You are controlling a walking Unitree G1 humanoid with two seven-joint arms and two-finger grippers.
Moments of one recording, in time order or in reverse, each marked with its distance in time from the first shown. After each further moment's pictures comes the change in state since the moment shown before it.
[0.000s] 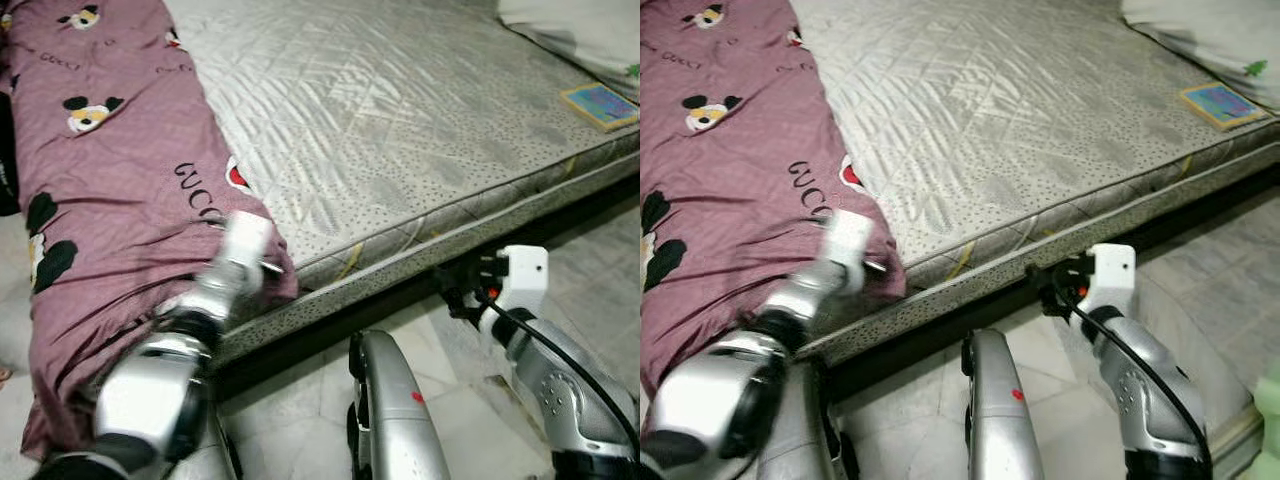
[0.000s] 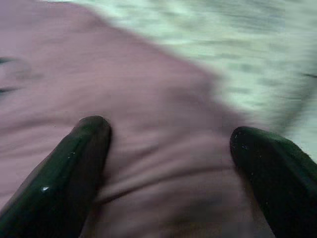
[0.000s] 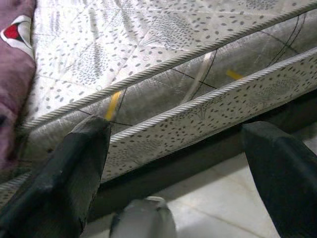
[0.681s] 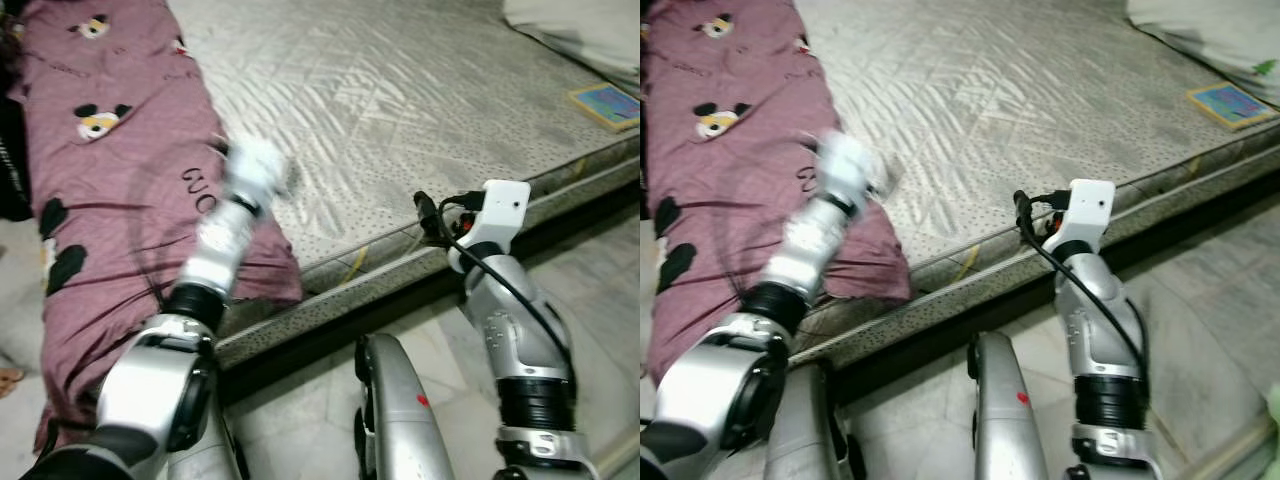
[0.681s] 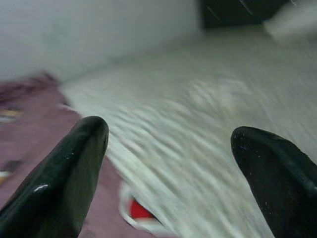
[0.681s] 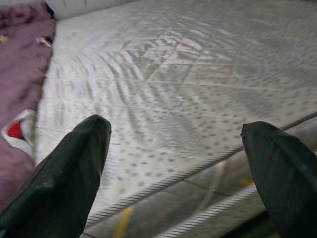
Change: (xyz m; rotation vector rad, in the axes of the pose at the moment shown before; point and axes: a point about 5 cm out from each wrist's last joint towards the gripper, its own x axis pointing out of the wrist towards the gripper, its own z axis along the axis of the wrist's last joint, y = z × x) left arm -0.039 0.042 0.107 0.026 -0.682 0.298; right arm 0.055 0.035 0.048 -0.038 -0.295 -0.080
